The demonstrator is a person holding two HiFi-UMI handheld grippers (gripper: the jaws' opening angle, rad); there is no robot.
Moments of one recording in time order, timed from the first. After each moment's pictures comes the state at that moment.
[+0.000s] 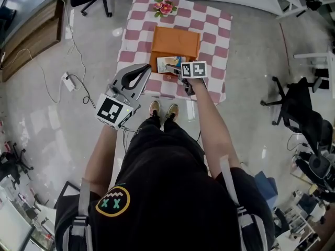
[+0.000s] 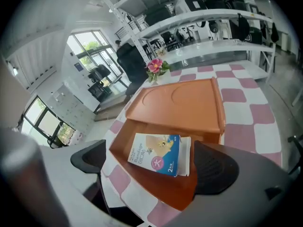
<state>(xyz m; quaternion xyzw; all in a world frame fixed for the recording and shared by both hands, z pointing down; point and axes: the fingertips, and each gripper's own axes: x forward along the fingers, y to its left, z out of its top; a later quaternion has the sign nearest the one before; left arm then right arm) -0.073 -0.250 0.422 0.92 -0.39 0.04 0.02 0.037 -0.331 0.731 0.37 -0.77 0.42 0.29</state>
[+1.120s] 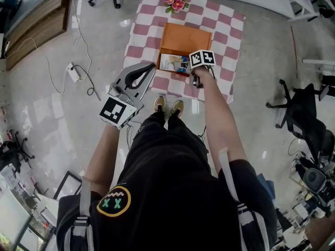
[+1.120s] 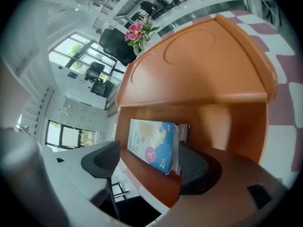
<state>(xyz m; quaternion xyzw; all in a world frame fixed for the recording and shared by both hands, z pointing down) -0.089 -0.260 0.434 0.91 -0.40 0.06 0.04 0.010 -0.323 0.781 0.25 -0.70 0.59 0.31</state>
